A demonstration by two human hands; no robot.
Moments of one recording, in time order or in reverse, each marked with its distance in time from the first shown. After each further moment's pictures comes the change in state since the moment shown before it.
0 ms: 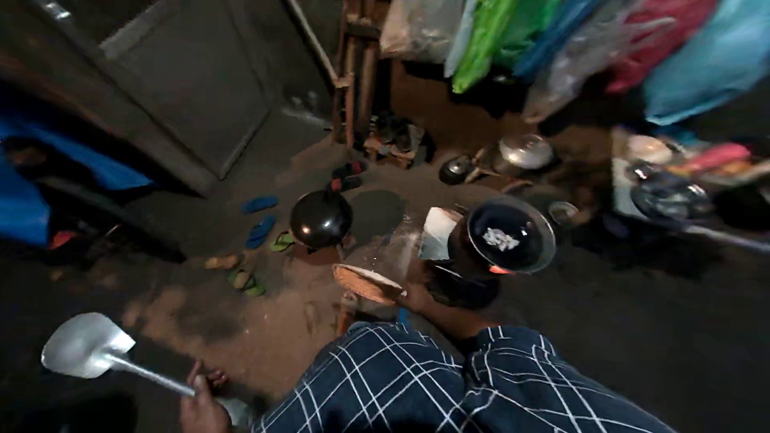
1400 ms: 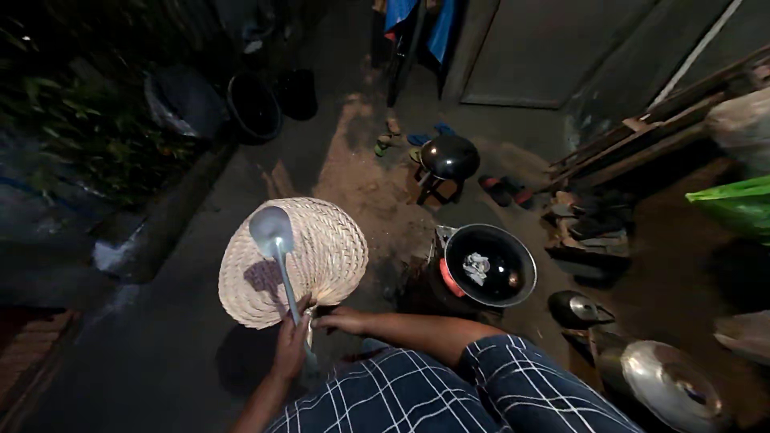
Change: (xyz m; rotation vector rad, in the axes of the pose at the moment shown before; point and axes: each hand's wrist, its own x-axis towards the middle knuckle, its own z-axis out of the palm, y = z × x) left_hand -0.856 0.066 0.446 -0.089 0.629 -0.050; right_hand -0.343 0.385 -0.137 -0.412 -1.509 -0.705
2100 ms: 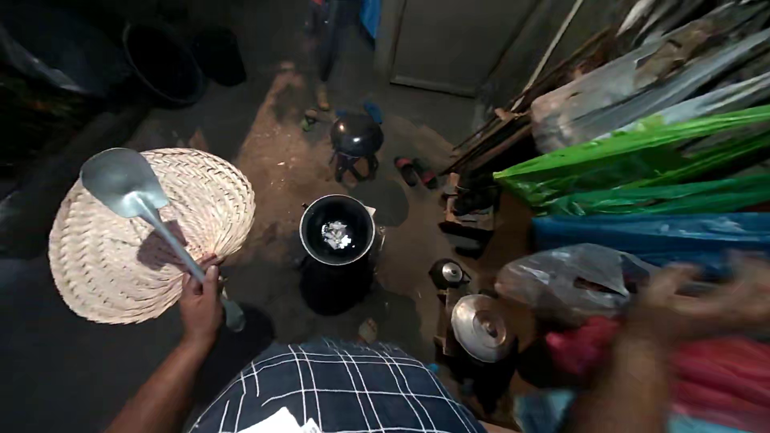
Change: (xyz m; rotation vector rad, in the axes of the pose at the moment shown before) left_hand -0.060 0.112 0.311 0.149 0.354 0.043; right_hand -0.740 0.123 -0.298 -0.926 2.105 0.037
